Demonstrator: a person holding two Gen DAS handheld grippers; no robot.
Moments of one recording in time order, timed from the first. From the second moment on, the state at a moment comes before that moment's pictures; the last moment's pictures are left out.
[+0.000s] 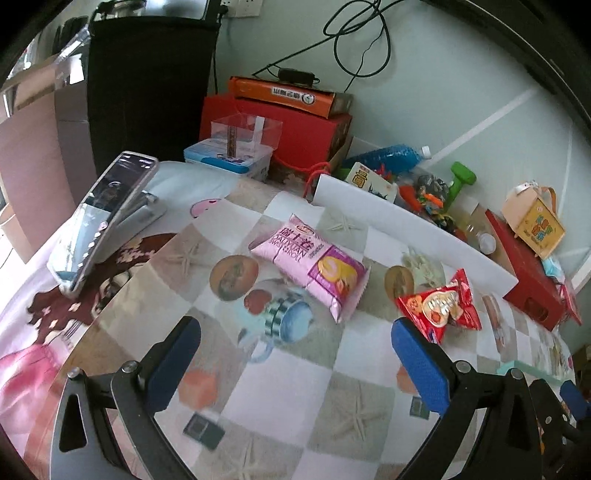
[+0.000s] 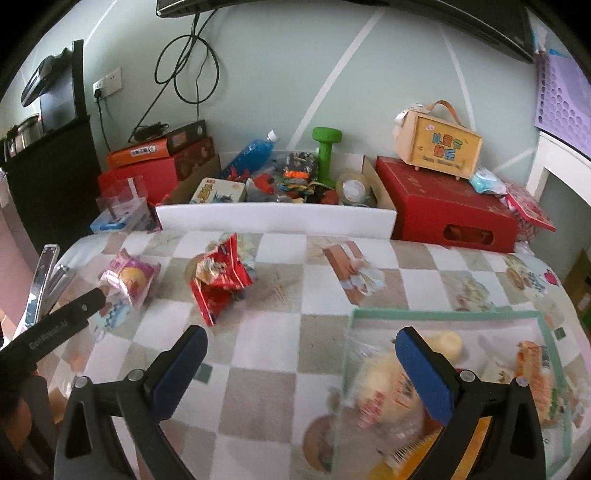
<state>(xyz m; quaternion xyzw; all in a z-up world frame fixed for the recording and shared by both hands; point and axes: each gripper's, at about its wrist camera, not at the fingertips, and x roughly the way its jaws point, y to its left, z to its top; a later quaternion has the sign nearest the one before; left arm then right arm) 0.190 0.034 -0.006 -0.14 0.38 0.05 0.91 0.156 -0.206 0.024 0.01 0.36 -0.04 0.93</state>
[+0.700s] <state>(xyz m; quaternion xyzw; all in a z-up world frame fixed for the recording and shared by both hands) 0.282 0.039 -0.015 -0.14 0.40 0.01 0.91 0.250 -0.184 -0.002 0.11 0.36 0.00 0.93</state>
